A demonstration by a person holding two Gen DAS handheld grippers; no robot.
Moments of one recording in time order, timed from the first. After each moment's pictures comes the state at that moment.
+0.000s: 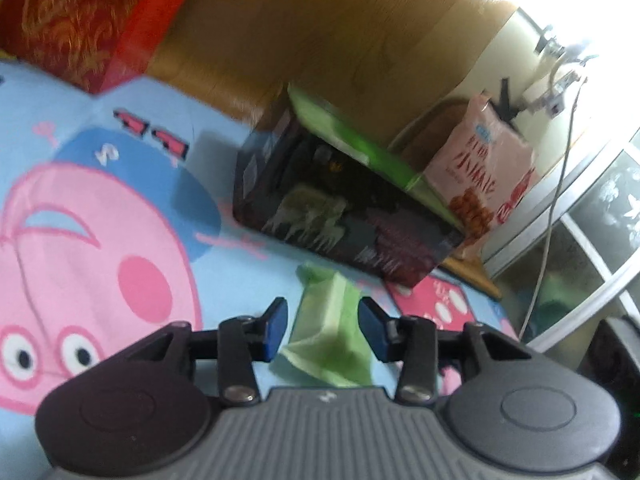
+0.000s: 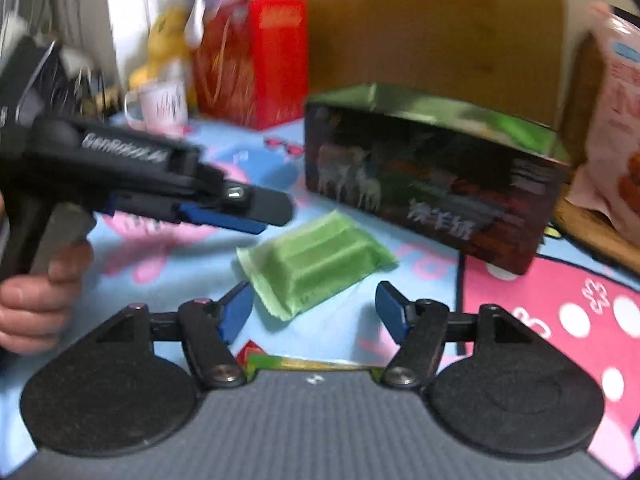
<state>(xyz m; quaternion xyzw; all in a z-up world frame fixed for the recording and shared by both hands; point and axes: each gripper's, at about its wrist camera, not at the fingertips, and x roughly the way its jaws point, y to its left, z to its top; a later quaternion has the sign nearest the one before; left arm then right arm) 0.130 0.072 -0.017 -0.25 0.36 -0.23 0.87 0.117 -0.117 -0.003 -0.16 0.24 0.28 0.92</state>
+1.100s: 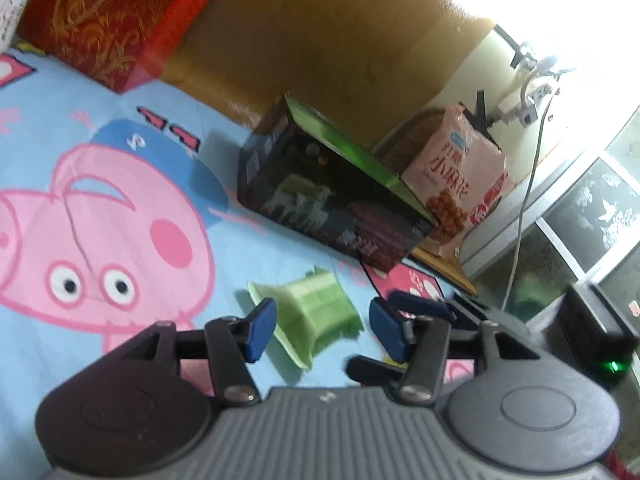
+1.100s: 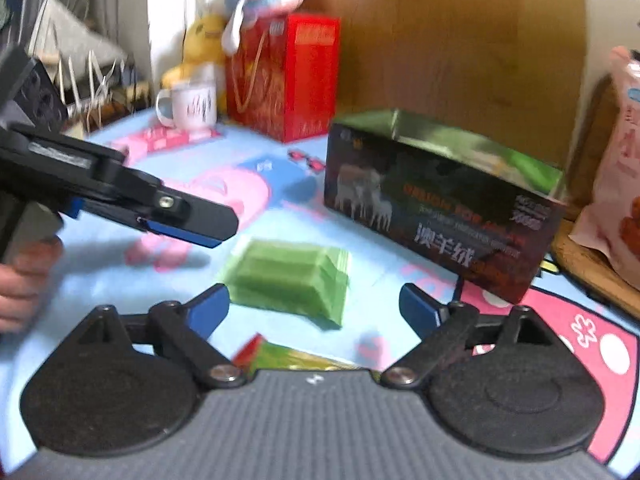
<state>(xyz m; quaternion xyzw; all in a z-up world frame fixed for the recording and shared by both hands) 0.083 0.092 -0.008 -0.27 0.34 -0.24 0.87 0.111 -0.133 0.008 -0.19 0.22 0.33 0.90</state>
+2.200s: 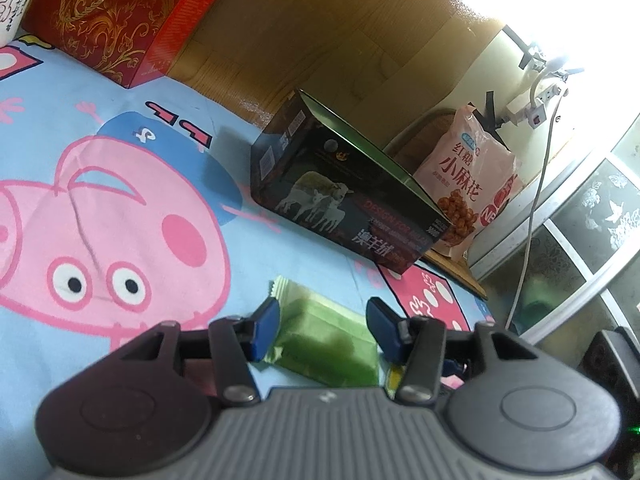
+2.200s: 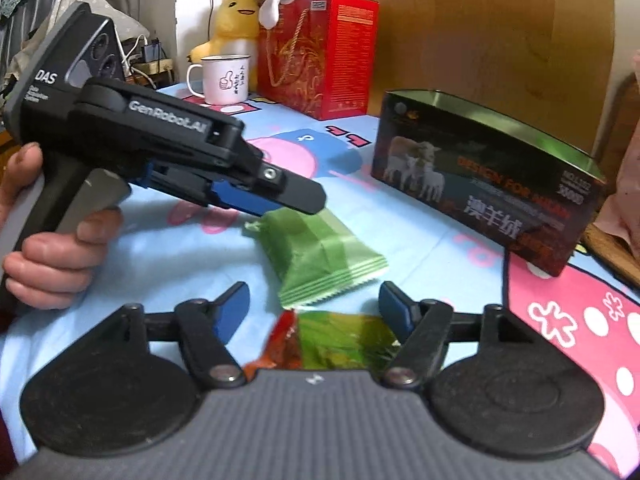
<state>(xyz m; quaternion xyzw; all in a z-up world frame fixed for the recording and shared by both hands) 0.084 0.100 -0.016 -0.27 0.33 -0.23 0.88 0.068 -0.124 -0.013 -0.19 0.22 0.33 0.90</state>
